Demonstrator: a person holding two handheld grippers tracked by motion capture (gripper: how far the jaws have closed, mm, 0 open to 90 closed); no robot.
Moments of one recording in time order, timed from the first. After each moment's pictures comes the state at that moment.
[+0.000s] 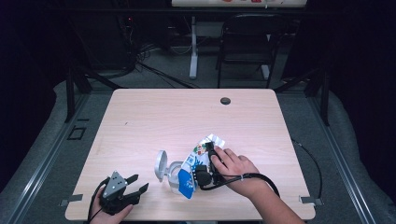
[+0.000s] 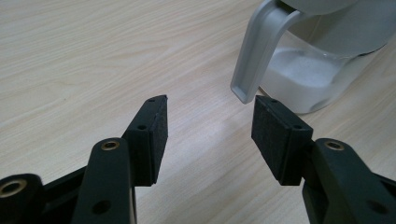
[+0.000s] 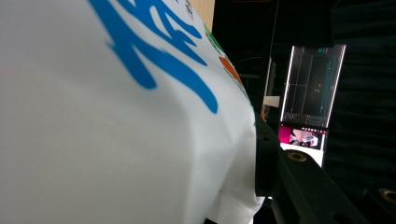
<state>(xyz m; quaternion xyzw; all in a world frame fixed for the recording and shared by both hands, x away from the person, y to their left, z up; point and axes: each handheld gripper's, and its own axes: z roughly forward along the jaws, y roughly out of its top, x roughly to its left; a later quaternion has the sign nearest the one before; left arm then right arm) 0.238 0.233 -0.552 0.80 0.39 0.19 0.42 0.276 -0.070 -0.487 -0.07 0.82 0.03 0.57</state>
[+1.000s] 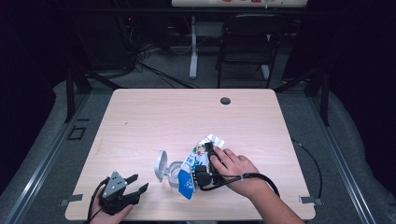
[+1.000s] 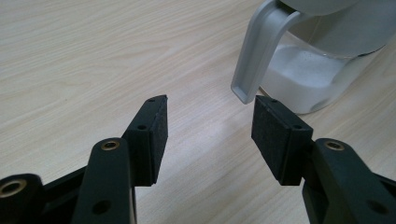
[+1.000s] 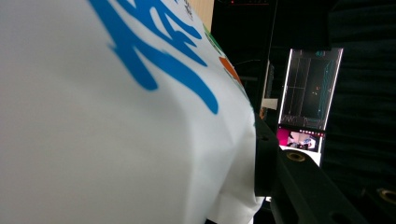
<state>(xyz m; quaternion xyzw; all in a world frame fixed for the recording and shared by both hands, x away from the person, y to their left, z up) 0.238 0.233 -0.552 0.80 0.39 0.19 0.42 0.275 -0.069 -0.487 -0.08 0.82 0.04 0.57</state>
